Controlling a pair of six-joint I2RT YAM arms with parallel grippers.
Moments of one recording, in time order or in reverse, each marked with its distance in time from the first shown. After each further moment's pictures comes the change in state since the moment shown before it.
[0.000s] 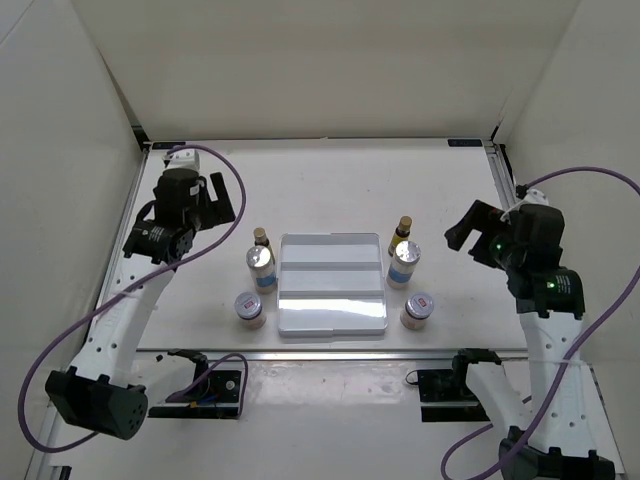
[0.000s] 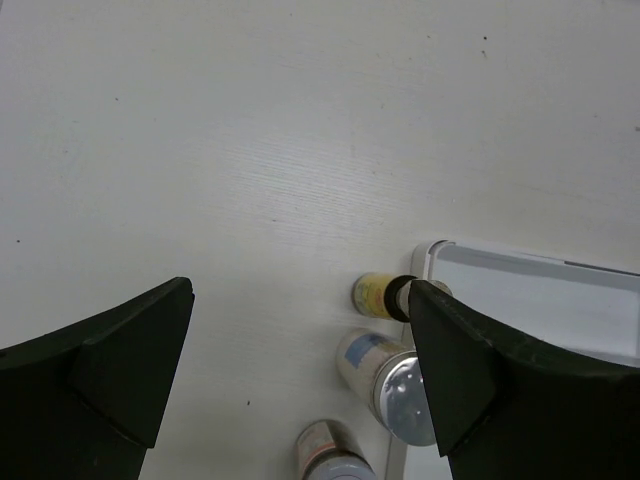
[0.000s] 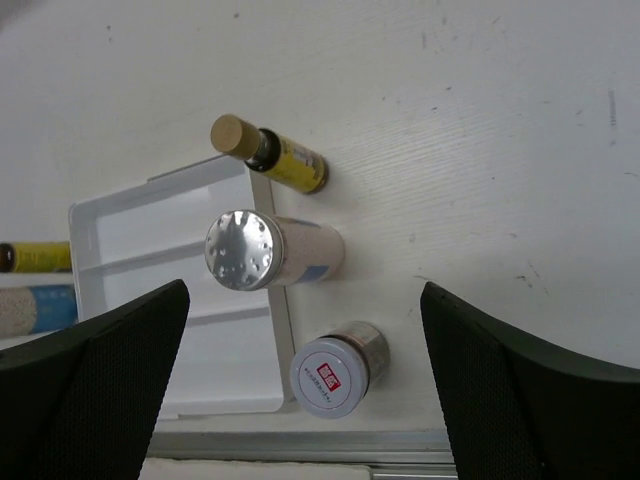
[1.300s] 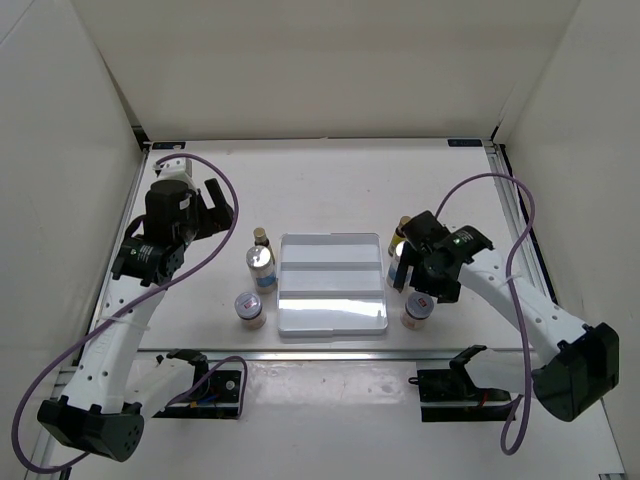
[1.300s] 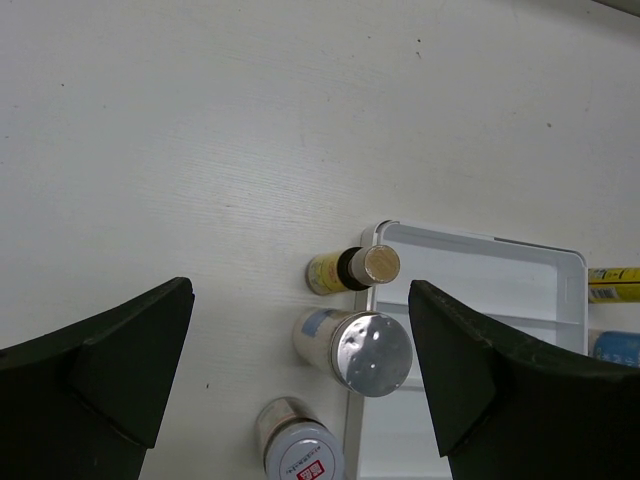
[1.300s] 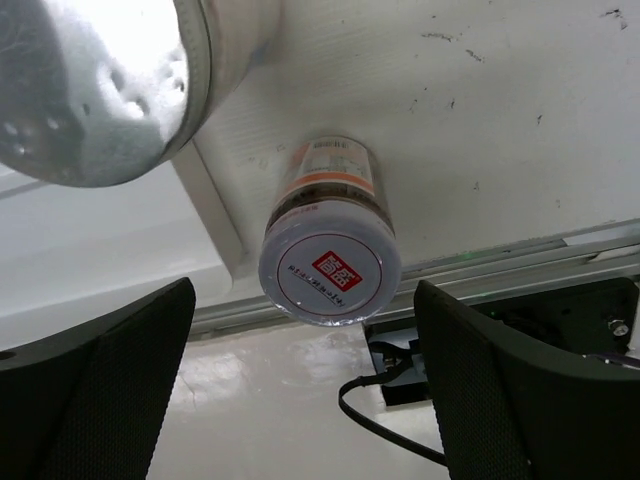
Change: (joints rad) left arm -0.001 -0.121 -0.035 -0.027 0.104 -0.071; right arm 0.605 0.408 -0.028 -0.303 0.358 0.418
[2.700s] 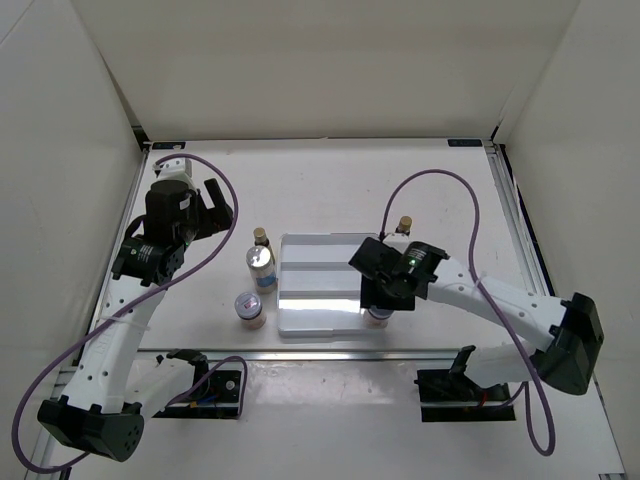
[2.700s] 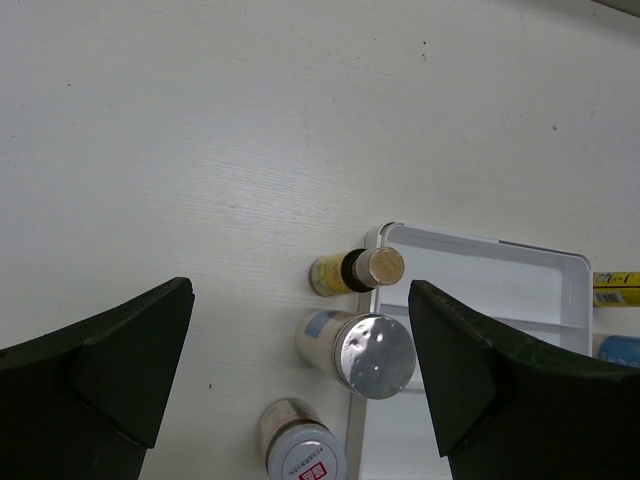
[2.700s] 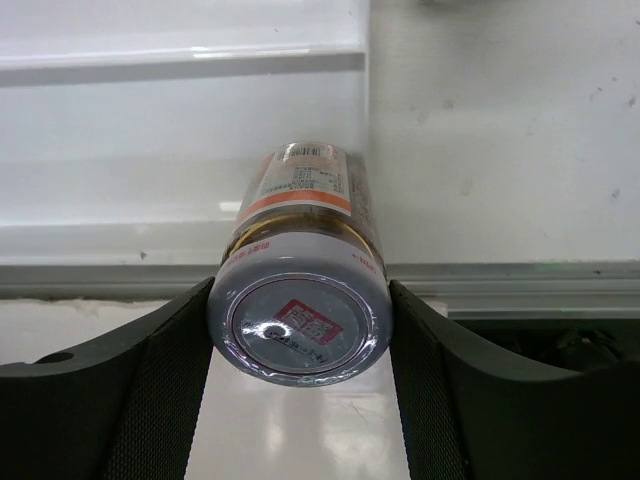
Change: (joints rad) left arm 0.000 0.000 -0.002 0.000 -0.010 0.000; right arm 0.426 0.099 0.076 0.038 0.090 0.192
